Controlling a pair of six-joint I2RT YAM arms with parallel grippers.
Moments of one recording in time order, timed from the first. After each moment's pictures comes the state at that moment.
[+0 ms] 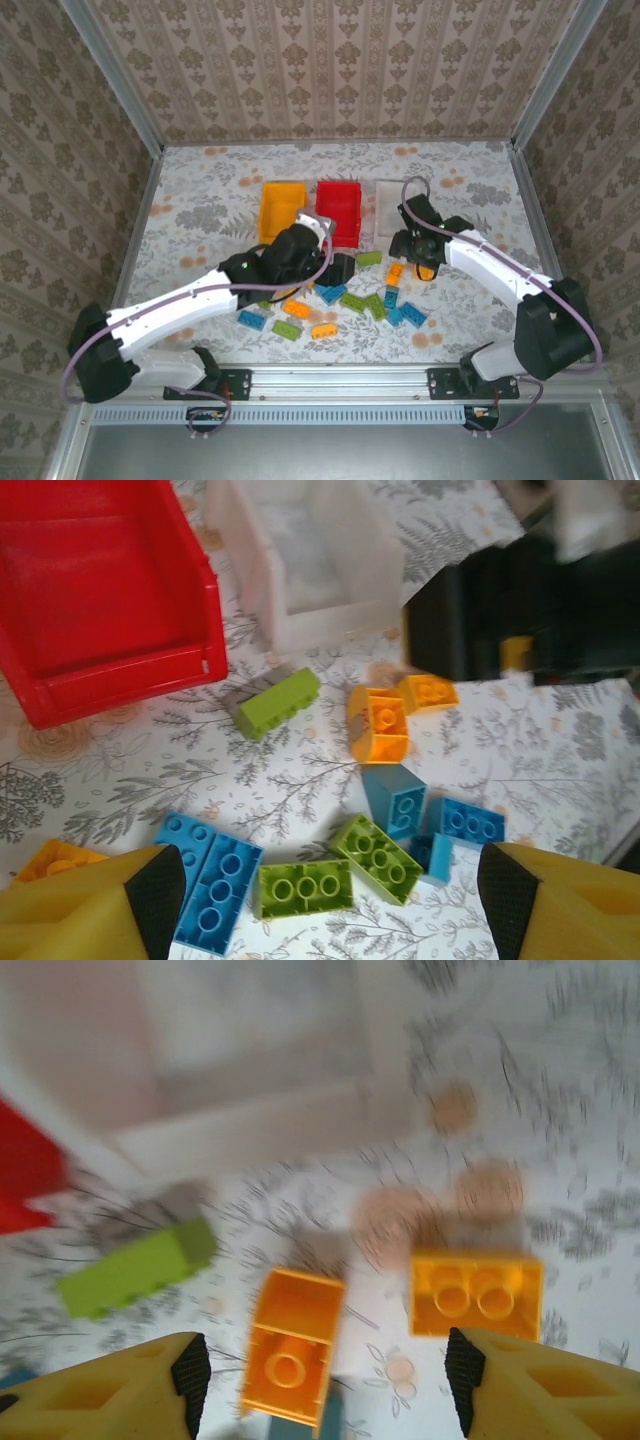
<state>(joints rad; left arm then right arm) -1.04 1.21 0.93 -0.36 -0.07 -0.56 0.40 1.43 0.96 -0.73 0.13 0.76</state>
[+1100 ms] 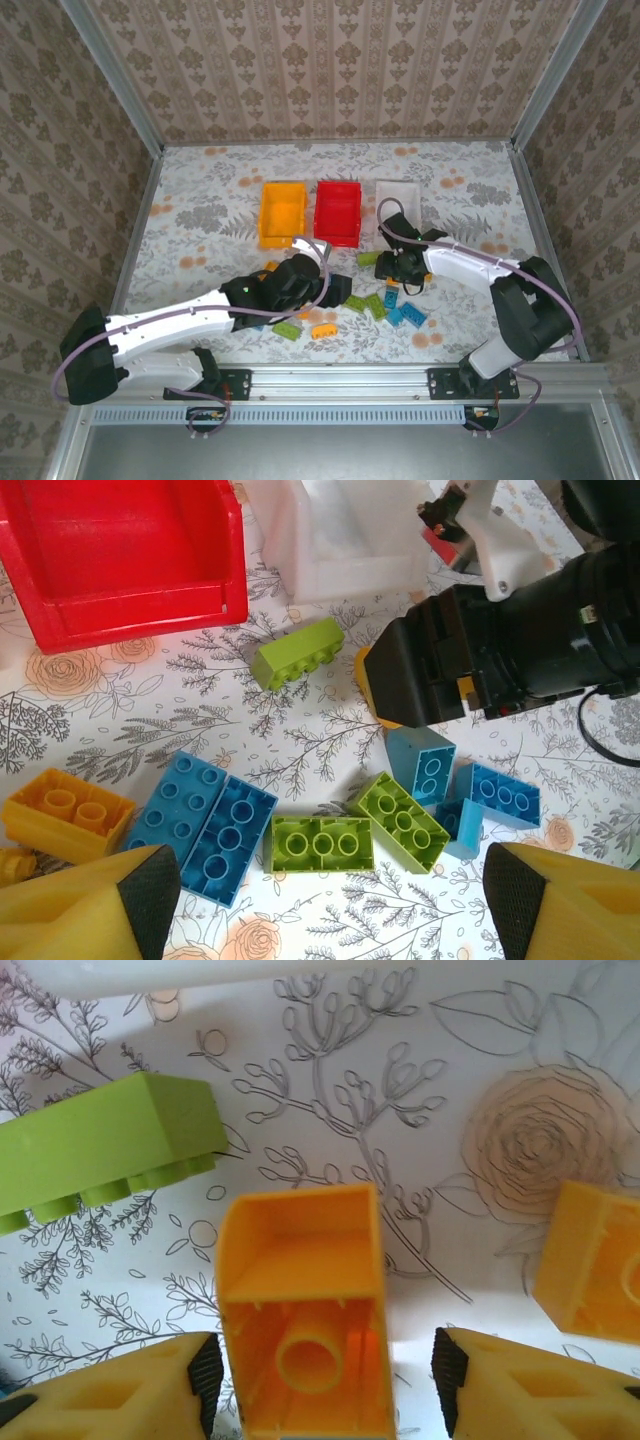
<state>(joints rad) -1.16 1.15 0.77 -0.27 -0.22 -0.66 0.50 1.56 0.90 -0.62 0.05 0.69</state>
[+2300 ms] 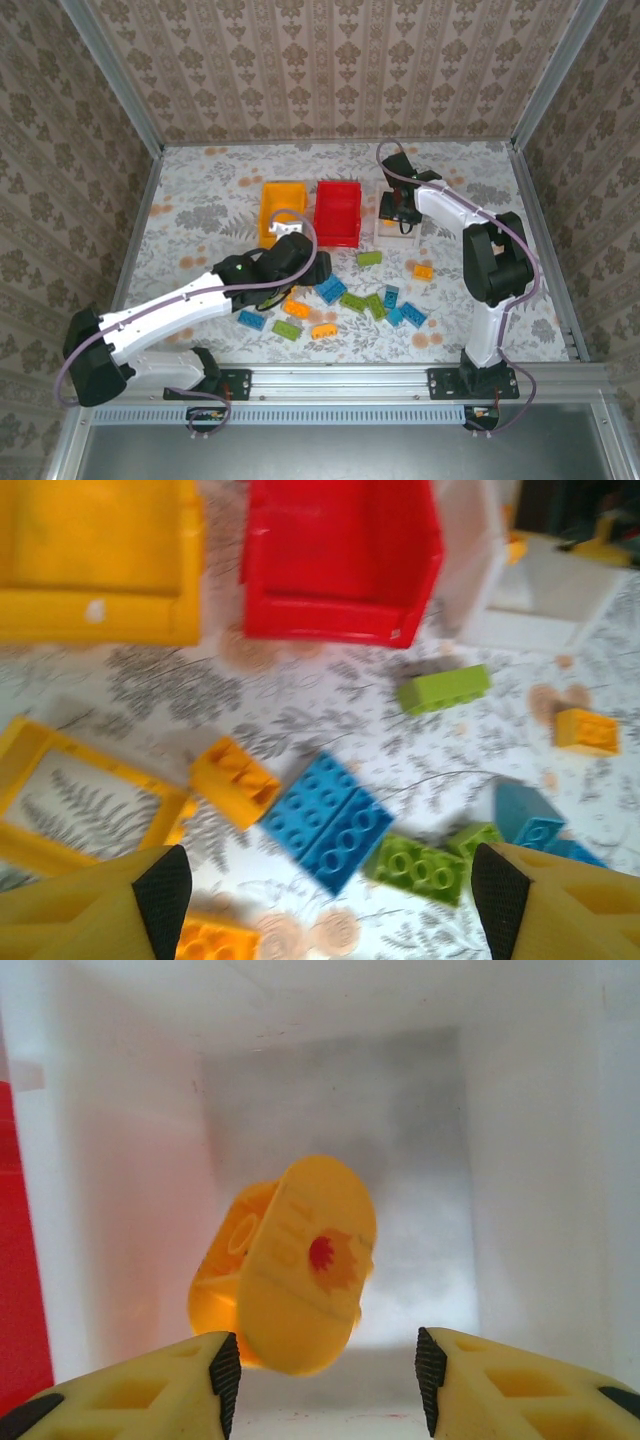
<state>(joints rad) -1.03 1.18 0.95 -0.64 -0.31 -0.86 0.31 1.92 1.46 -0.72 0.16 0.53</state>
